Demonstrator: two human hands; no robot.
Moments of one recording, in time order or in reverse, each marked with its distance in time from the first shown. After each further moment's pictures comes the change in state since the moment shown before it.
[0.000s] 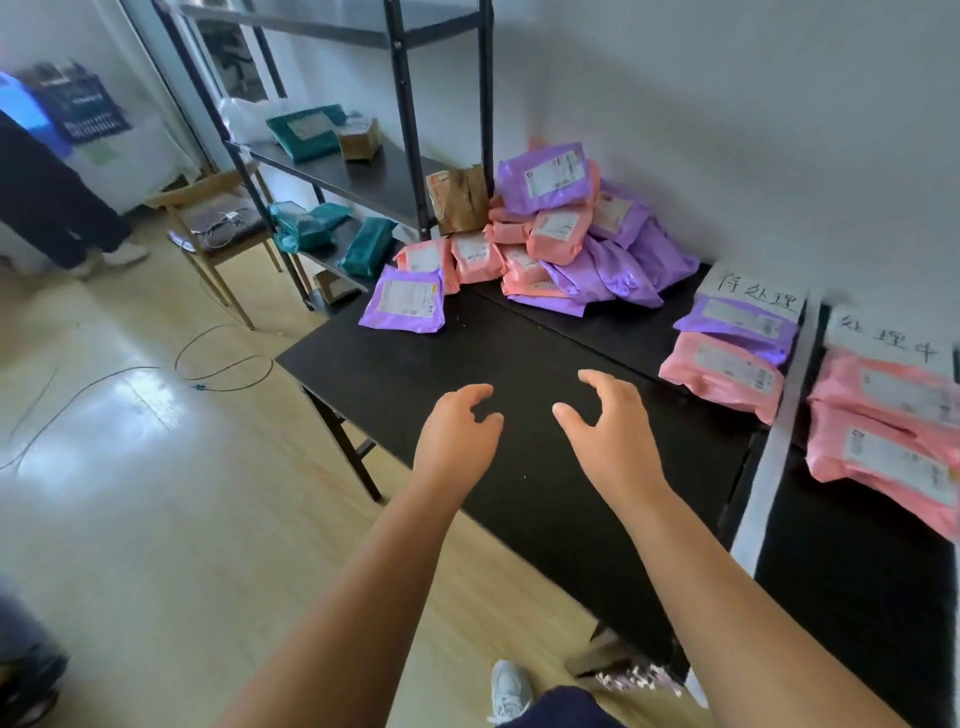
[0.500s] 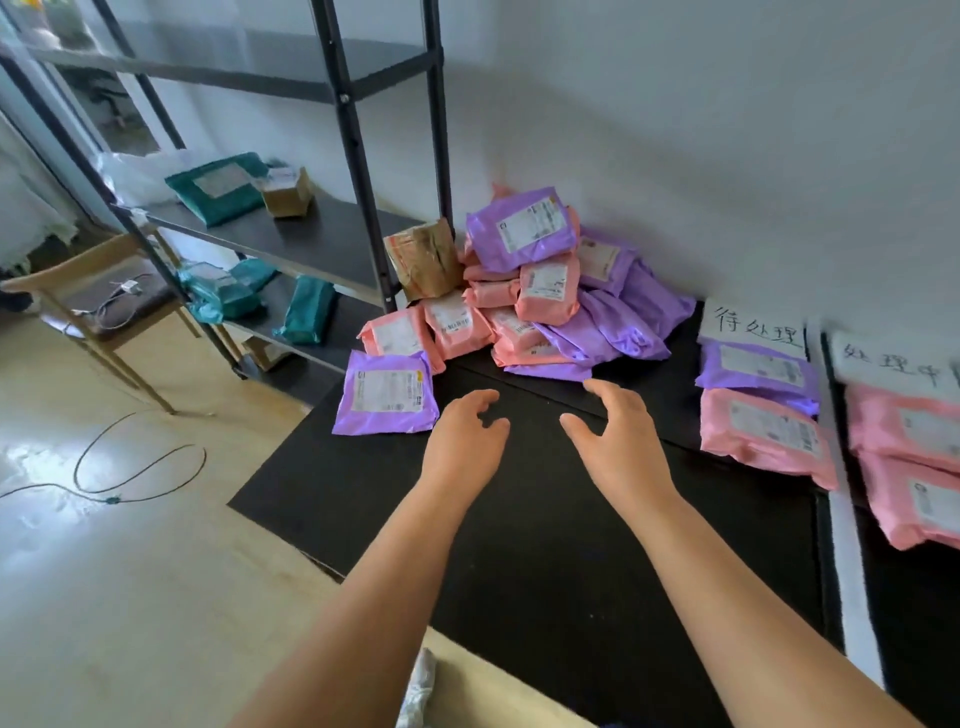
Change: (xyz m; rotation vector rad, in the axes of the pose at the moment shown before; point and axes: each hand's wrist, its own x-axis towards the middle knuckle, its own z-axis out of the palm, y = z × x) left_hand 0.216 0.012 -0.047 0.006 -0.174 0.133; right_hand 0.161 -0.053 0.076 -0.084 0.137 0.111
